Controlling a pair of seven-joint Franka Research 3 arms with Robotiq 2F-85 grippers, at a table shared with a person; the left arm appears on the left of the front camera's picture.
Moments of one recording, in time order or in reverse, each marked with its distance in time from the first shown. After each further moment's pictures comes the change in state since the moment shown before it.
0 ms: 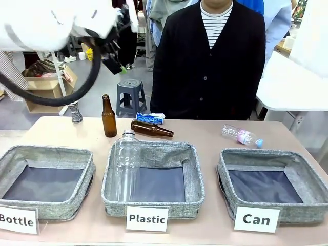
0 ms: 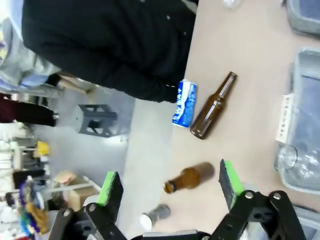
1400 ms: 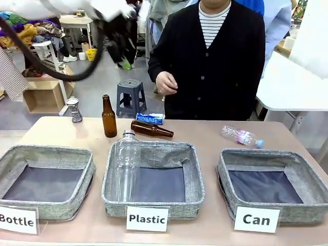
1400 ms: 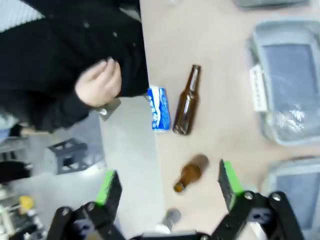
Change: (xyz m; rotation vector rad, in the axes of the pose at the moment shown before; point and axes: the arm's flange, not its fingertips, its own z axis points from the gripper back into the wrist) left arm -0.006 0.084 0.008 -0.329 -0.044 -0.230; right arm 0.000 0.000 0.000 -0.001 0.000 -0.001
